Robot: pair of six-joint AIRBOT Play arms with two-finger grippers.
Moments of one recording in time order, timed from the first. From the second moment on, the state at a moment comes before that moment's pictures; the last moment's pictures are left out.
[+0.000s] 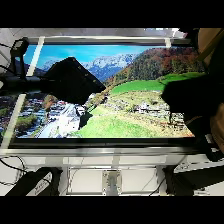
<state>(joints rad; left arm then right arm) -0.01 -0.96 1.22 1.19 -1.13 -1.29 -0.86 -1.64 2.03 -0.96 1.83 1.48</state>
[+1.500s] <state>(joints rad) -0.01 -0.96 1.22 1.15 -1.14 -1.29 -1.17 -1.25 2.04 -0.54 1.82 1.54</state>
